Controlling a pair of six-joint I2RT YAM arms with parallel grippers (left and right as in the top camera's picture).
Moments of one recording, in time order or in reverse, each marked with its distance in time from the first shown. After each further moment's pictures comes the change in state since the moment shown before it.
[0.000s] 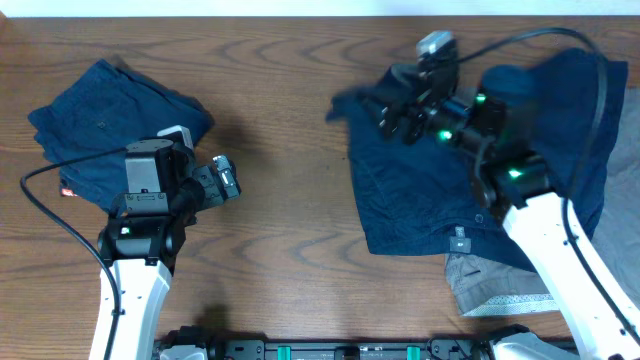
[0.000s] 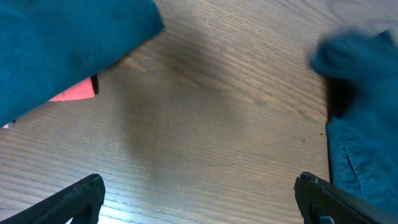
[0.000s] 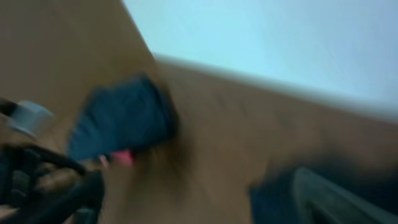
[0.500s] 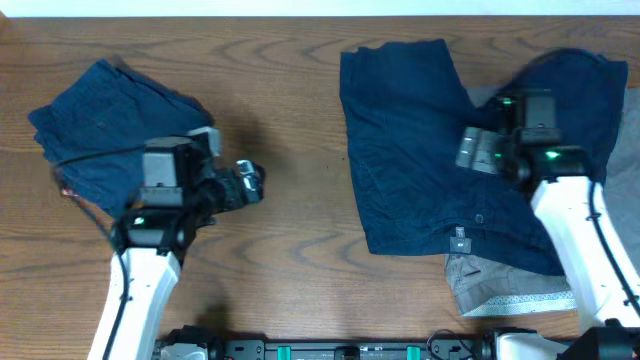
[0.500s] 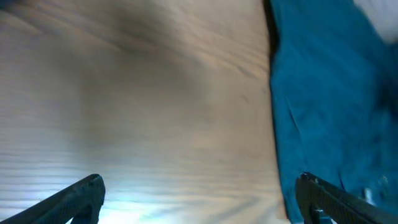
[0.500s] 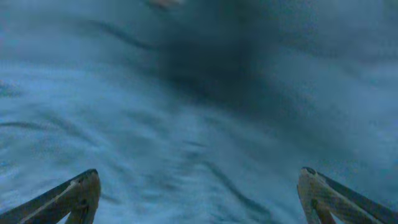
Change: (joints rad) left arm -0.112 0.074 0.000 -0.001 0.203 -0.041; right arm -0.305 0.047 -0.011 -0.648 0.673 0.060
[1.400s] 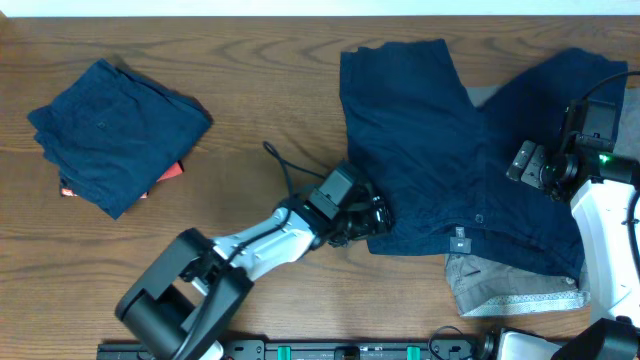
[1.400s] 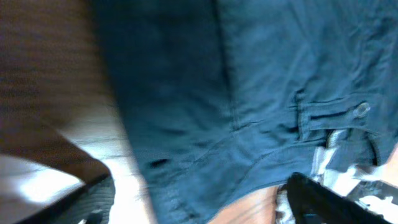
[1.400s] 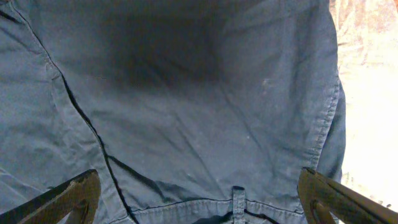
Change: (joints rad) left arm -0.667 0.611 0.006 0.556 0.050 -0.647; right arm -0.211 -0.005 0.000 -0.095 0.042 0.014
